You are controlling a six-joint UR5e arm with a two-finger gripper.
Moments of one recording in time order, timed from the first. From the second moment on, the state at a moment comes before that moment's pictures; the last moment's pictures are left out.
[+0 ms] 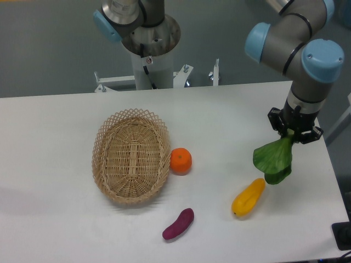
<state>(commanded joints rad) 2.78 -1.98 -1.48 -1.15 1.56 1.43</state>
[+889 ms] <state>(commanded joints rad) 2.77 -1.86 -1.70 -1.18 1.55 1.72</state>
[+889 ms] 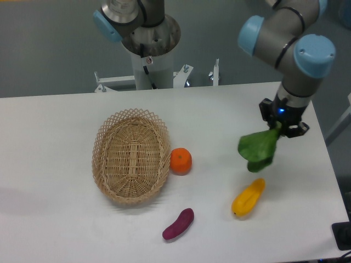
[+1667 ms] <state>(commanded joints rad) 2.74 -1.74 -1.96 -1.18 1.54 1.85</state>
